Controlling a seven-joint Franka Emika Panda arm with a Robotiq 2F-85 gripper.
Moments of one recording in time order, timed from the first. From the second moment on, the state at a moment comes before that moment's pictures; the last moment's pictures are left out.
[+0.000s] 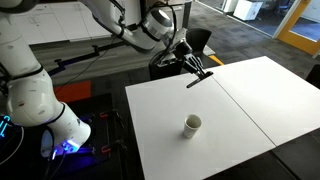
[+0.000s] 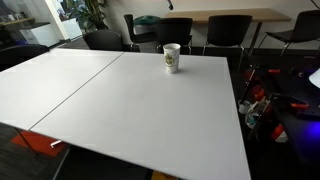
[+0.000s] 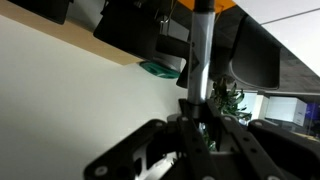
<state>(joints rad) 0.24 0.13 -0.08 -2.08 -1.30 2.00 1.75</state>
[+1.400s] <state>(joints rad) 0.04 0.06 -0.04 -2.16 -1.48 2.12 1.81</state>
